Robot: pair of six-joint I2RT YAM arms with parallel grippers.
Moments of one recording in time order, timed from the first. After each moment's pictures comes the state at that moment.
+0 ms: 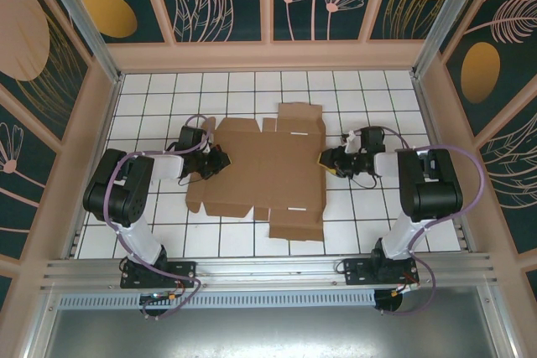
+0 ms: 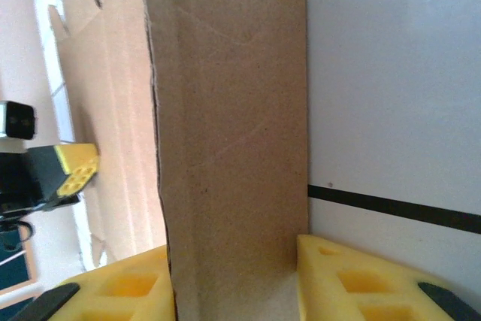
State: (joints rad) left arm -0.27 1.76 0.75 0.07 0.49 -0.80; right arm 0.10 1.72 0.70 0.00 -0.77 0.52
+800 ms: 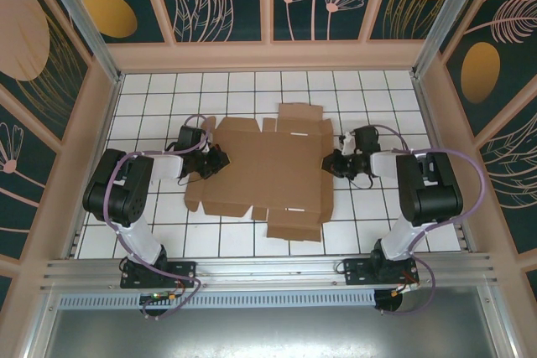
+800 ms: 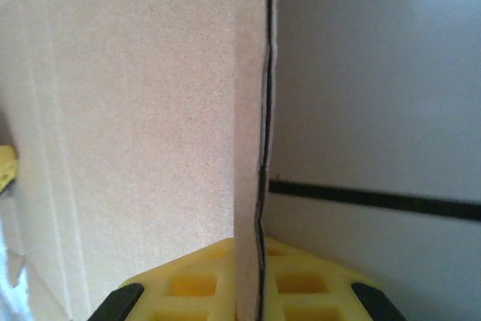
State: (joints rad) left arm -0.26 1.76 0.75 0.08 0.49 -0.80; right arm 0.13 1.68 0.68 -0.04 -0.64 0.48
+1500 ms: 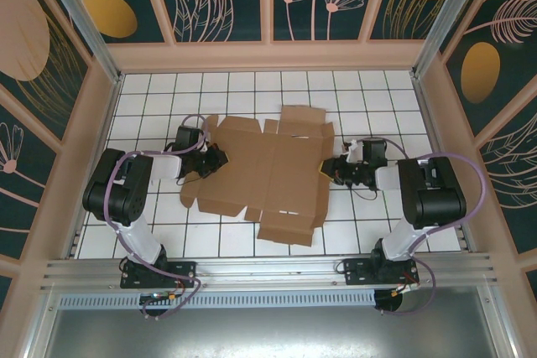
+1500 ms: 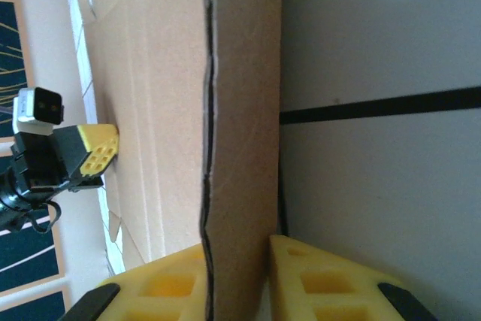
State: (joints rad) left arm -0.25 1.77 0.74 0.11 0.50 -0.81; right arm 0.09 1.67 0.52 0.25 -0.85 0.65
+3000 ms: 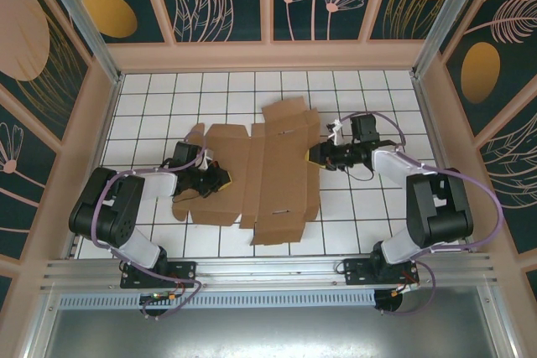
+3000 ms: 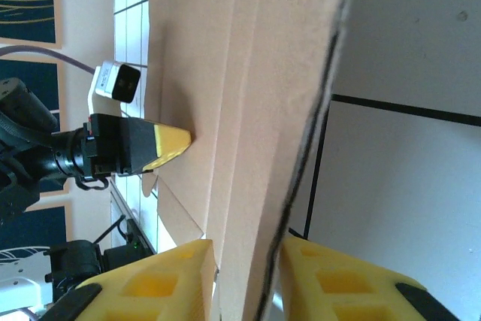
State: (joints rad) left arm -0.28 1.59 0.56 0.07 0.63 -0.85; right arm 0.22 1.53 0.81 -0.25 -0.89 0.44
